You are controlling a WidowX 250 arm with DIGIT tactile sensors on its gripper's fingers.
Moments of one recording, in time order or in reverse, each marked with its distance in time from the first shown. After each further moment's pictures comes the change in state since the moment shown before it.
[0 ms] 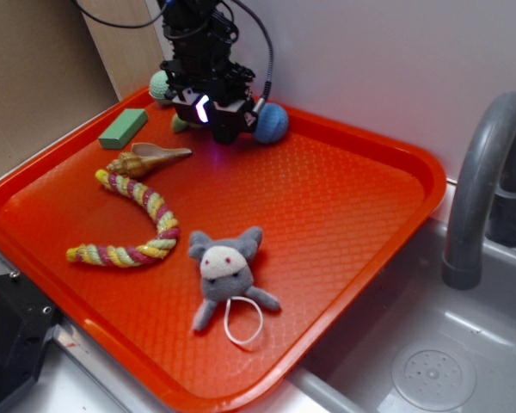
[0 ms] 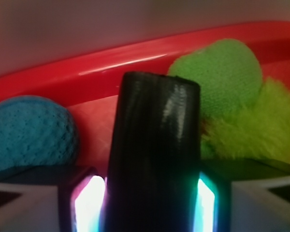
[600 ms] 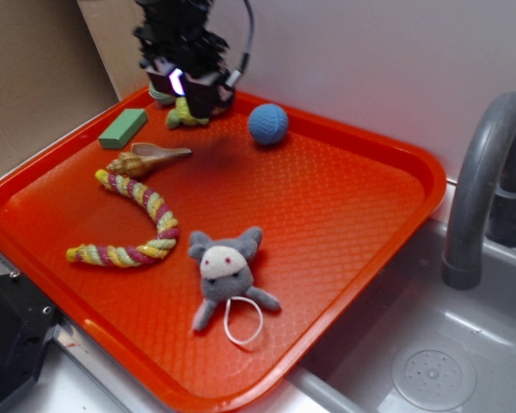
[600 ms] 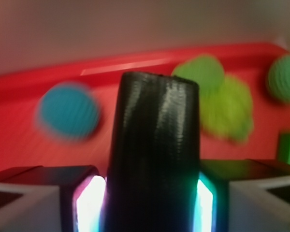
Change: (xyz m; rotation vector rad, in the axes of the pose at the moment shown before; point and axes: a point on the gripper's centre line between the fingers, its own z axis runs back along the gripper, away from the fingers) arm -0.040 -0.019 0.091 -0.074 -0.019 -0.082
